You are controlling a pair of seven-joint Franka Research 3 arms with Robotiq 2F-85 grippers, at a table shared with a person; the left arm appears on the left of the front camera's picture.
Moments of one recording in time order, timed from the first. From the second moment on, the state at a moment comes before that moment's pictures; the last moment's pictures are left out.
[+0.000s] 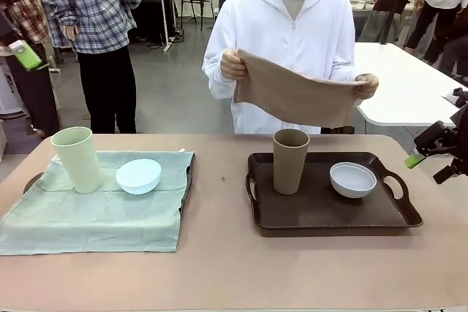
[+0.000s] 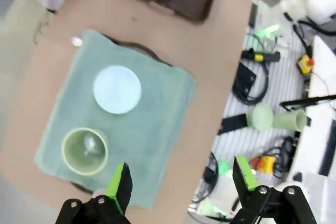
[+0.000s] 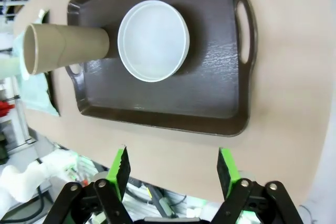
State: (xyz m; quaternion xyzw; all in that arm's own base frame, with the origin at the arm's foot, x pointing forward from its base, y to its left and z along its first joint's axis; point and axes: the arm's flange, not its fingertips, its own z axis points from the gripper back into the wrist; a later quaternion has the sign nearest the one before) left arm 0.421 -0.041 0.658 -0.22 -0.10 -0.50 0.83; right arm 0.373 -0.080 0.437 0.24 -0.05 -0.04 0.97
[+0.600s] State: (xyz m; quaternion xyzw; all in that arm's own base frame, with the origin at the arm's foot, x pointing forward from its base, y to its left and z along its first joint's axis) left arm 0.484 -0.230 0.625 -0.12 -0.28 -0.57 0.76; right arm 0.439 0.000 0.414 0.19 -0.04 -0.06 0.98
